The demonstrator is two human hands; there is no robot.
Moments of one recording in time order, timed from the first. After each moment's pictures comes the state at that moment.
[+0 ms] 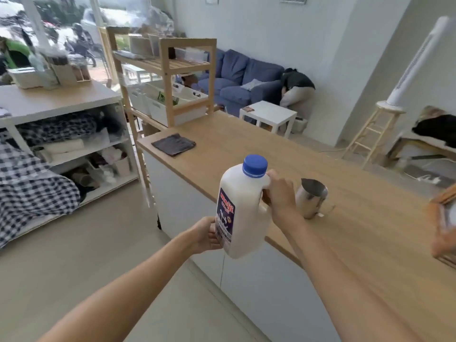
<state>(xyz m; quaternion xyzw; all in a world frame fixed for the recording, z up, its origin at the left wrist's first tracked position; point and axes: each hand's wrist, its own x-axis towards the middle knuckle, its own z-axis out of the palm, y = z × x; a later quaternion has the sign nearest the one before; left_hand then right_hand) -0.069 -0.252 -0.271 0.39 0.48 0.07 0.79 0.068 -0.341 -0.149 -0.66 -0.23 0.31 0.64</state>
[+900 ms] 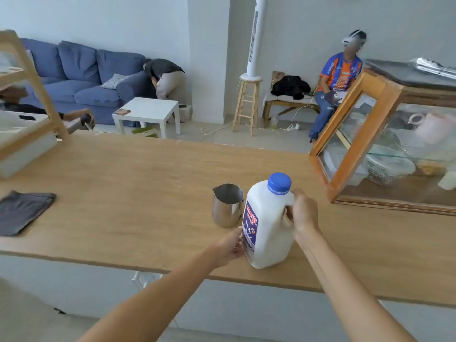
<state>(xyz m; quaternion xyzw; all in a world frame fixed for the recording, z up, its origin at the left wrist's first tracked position) 0.175 -0.299 -0.291 0.54 0.30 -0.18 0.76 0.238 -0.436 -0.187 -0.69 0.11 0.05 0.71</state>
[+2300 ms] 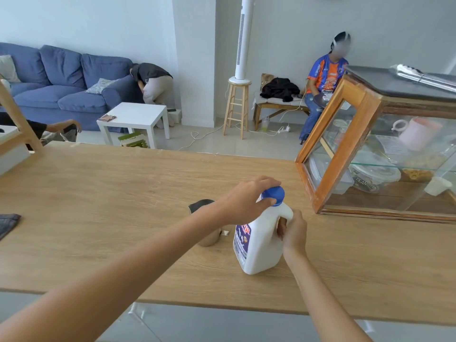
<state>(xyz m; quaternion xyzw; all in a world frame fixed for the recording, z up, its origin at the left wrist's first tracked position) 0.242 -0.329 -0.128 0.94 -0.13 0.03 0.32 0.284 -0.466 -0.224 -0.67 0.12 0.01 0.73</state>
